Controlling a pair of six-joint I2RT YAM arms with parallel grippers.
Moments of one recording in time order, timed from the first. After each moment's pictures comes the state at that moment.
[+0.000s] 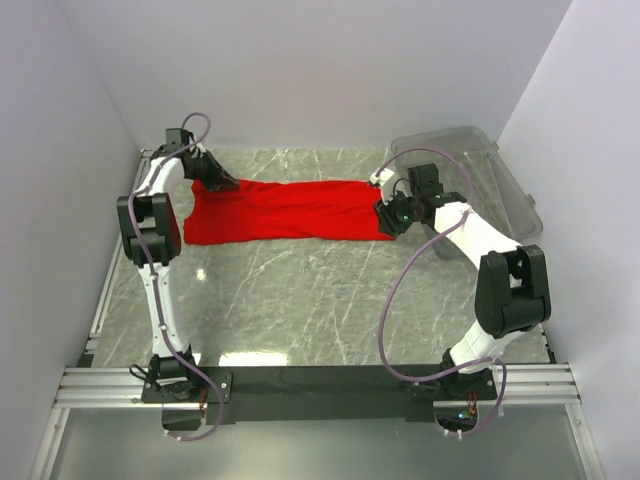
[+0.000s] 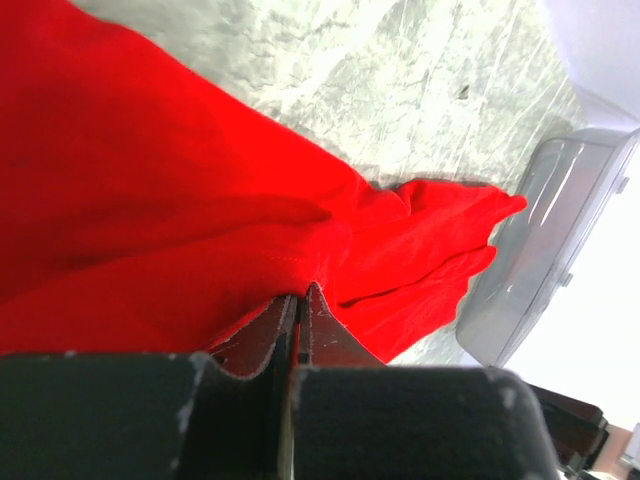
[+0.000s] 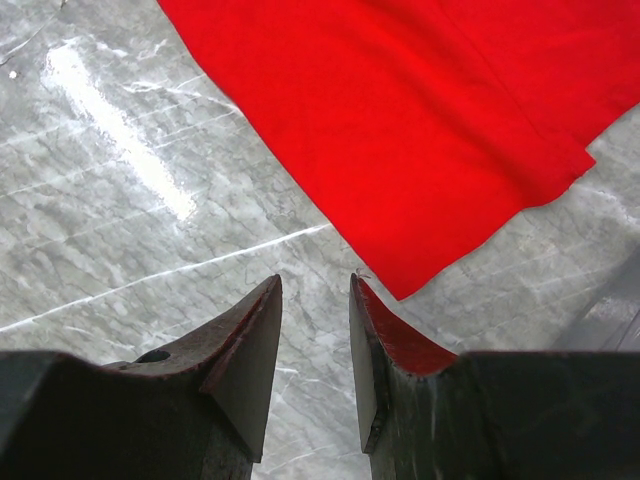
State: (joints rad) left arm 0.11 2.38 2.03 -0.61 0.63 -0.65; right arm 0.21 1.64 1.17 -0.45 -0.44 -0.51
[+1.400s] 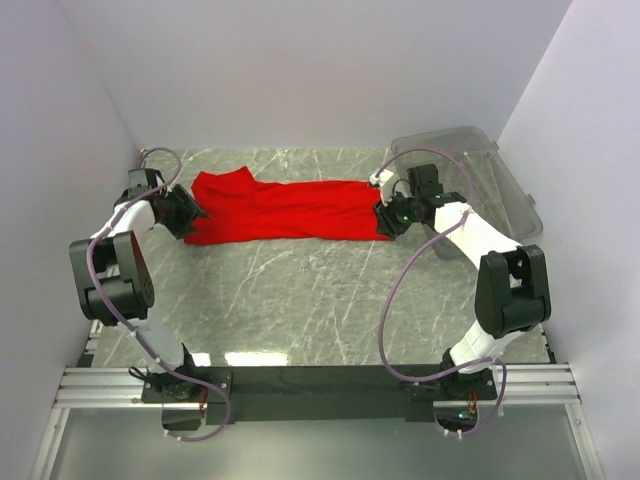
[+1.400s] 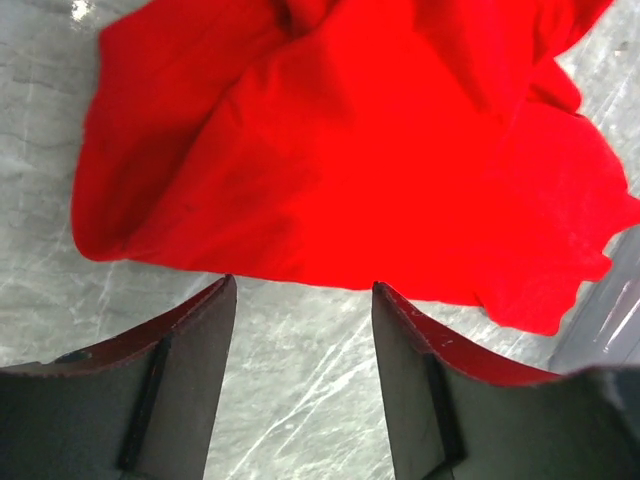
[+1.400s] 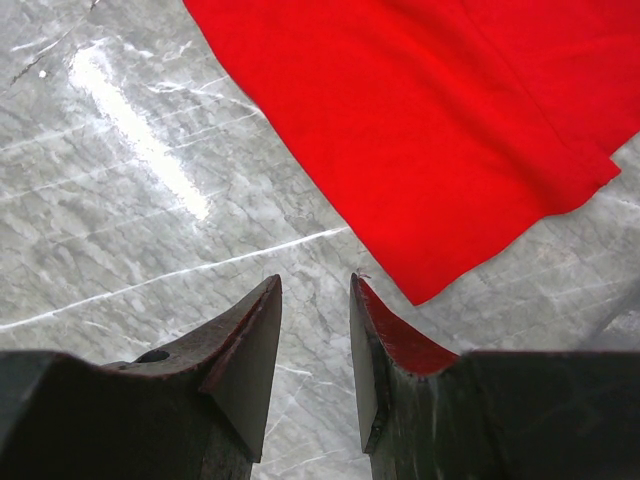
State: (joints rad) left arm 0.24 1.74 1.18 -0.41 0.38 -0.57; right arm 0.21 1.64 1.17 -0.46 -0.47 -0.51
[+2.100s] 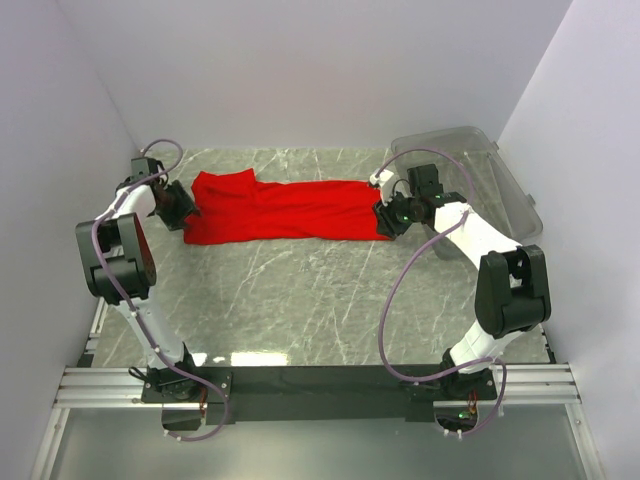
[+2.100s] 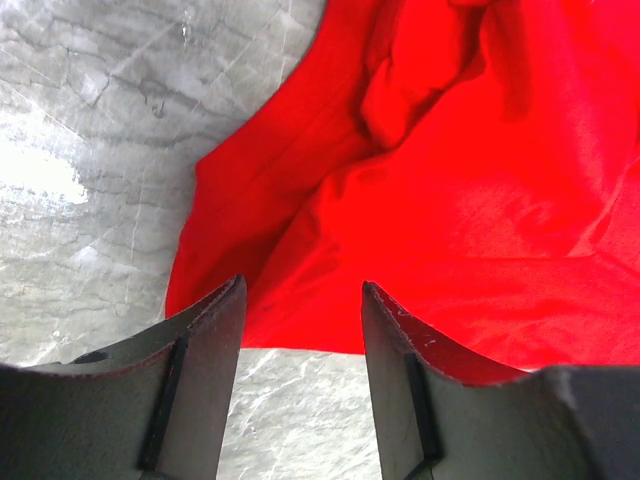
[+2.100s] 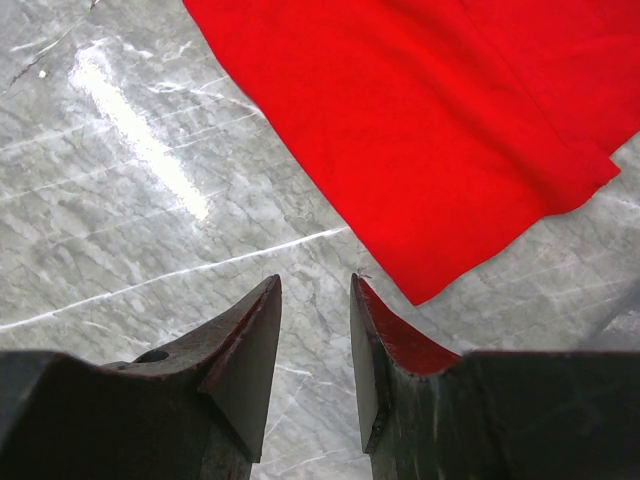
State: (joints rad) left arm 0.23 1.93 1.40 -0.52 0.24 -0.44; right arm 0.21 1.64 1.17 -0.46 -0.47 -0.51
